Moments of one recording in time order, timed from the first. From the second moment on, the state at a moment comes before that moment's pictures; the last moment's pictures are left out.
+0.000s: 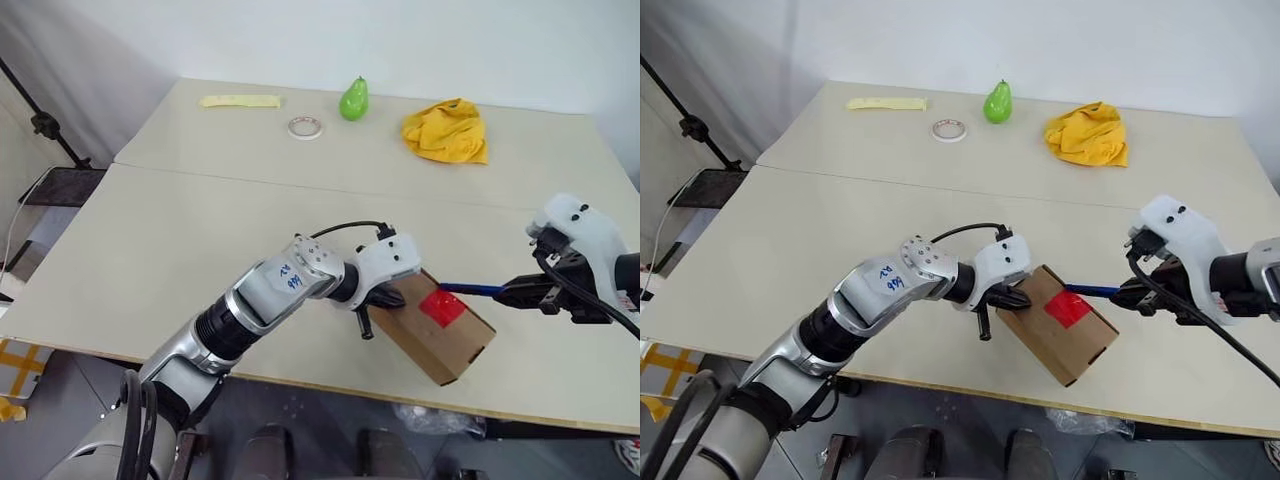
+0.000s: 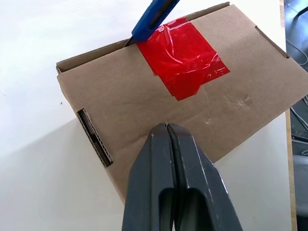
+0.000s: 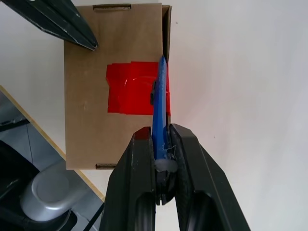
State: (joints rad) left arm -0.91 0.27 -0.61 -0.18 -0.28 1.10 -0.66; right arm -0.52 -1.45 -0.24 -0.46 1.41 1.58 0.39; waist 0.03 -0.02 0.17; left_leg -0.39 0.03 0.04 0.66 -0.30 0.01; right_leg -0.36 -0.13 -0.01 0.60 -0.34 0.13
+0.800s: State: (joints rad) left arm -0.91 0.24 -0.61 -0.15 -0.28 1.07 -0.67; right arm -0.48 -1.59 -0.23 -0.47 1.37 1.57 0.53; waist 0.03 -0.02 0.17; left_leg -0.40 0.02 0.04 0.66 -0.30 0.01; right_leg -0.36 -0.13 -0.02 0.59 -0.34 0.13
